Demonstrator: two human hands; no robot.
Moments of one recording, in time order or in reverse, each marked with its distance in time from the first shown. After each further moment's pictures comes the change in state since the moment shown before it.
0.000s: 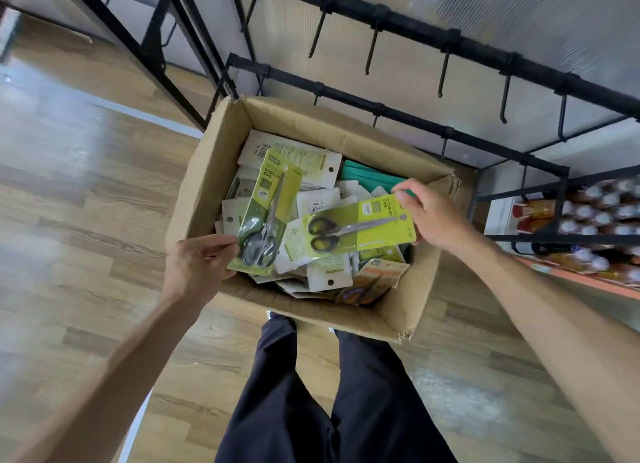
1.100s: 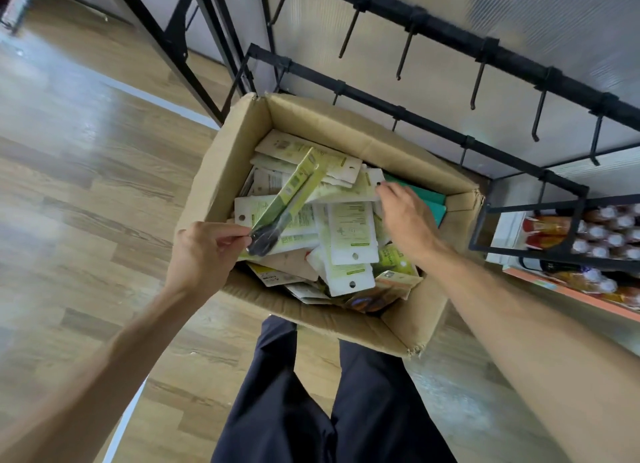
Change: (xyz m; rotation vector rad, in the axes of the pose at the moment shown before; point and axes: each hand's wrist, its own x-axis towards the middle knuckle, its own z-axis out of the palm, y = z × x) left_hand 0.013 0.016 -0.015 0.423 0.018 0.387; right_hand 0.040 -0.022 0.065 -0.654 0.148 -0.348
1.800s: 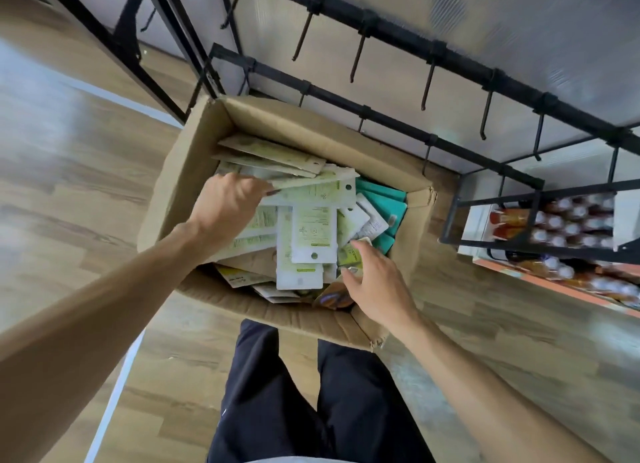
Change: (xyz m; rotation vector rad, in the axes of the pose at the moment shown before) left_hand 0.081 0.047 0.054 0.460 -0.078 0.536; right_hand -0.107 -0.020 -0.025 0.388 -0.206 0.236
